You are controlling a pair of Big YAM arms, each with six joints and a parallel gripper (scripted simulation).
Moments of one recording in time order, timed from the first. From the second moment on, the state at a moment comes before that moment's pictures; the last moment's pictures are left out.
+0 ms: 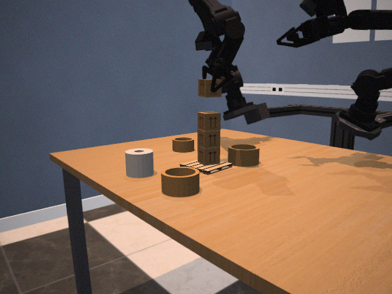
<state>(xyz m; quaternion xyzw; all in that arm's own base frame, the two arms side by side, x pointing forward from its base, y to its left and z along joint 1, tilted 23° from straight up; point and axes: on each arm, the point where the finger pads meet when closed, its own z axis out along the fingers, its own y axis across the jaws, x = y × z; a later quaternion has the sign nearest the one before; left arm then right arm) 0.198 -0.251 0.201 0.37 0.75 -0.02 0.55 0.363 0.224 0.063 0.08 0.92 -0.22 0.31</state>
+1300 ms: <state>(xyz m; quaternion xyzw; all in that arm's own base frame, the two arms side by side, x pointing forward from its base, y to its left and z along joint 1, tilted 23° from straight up) 0.198 -0.251 0.201 0.37 0.75 -0.02 0.55 0.372 0.216 0.034 0.09 0.92 -0.22 0.32</state>
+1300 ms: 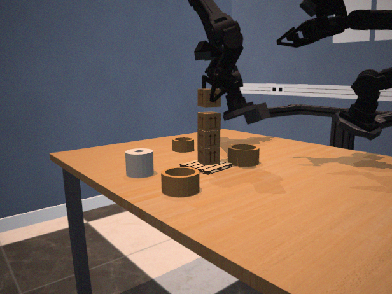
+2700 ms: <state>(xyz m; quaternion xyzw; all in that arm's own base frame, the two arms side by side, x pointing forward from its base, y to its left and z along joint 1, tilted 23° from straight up) 0.198 -0.251 0.201 0.37 0.75 -0.02 0.55 0.375 0.211 0.017 0.09 0.92 -0.21 0.32</state>
